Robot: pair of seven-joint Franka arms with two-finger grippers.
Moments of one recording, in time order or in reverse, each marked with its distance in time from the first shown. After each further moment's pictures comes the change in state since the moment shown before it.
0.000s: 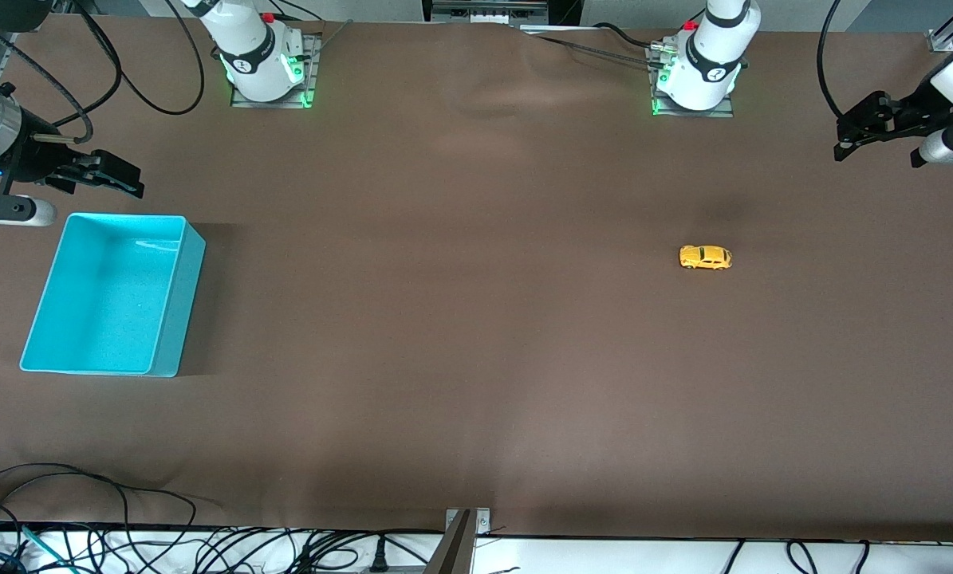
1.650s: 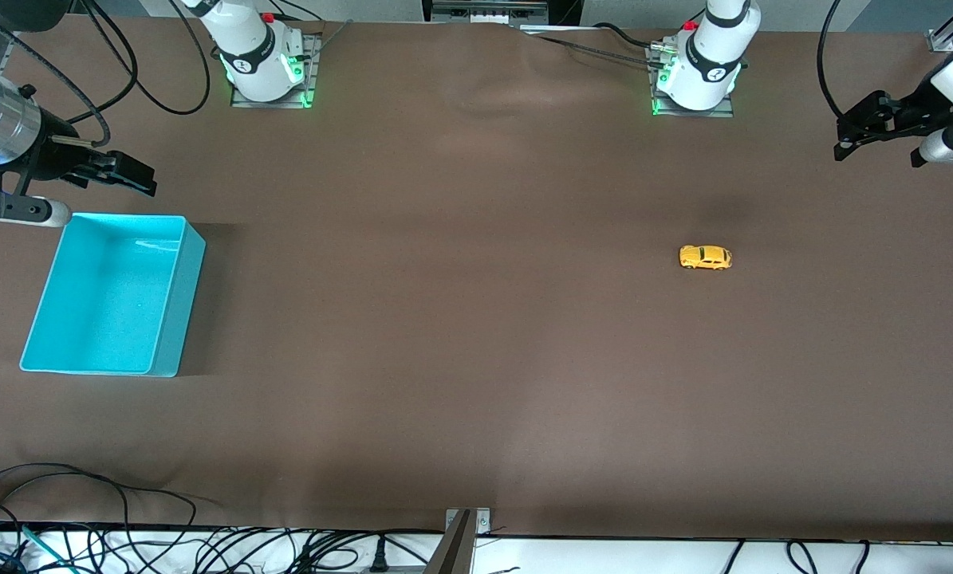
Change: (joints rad) left arm 0.000 -0.001 0.000 0.000 0.000 0.000 0.000; right arm 0.002 0.005 0.029 0.003 0.000 -0.022 0.086
